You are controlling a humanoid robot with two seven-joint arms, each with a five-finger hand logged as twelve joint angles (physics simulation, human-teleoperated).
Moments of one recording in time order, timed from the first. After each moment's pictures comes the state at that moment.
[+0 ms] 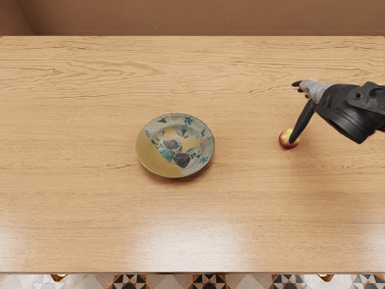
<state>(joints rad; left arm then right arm) -0.12 0.04 -0.04 -0.26 -0.03 -0.37 0.31 1.53 -0.62 -0.33 1.44 -0.38 -0.43 -0.61</state>
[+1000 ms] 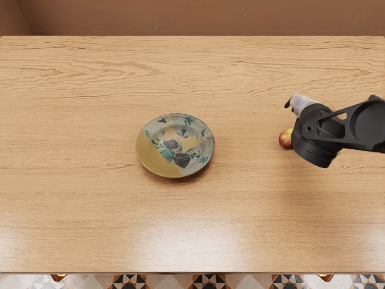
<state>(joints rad) -0.12 0.04 -0.04 -0.26 -0.03 -0.37 0.31 1.65 -0.34 -0.72 1.40 -0.30 -0.61 -0.61</state>
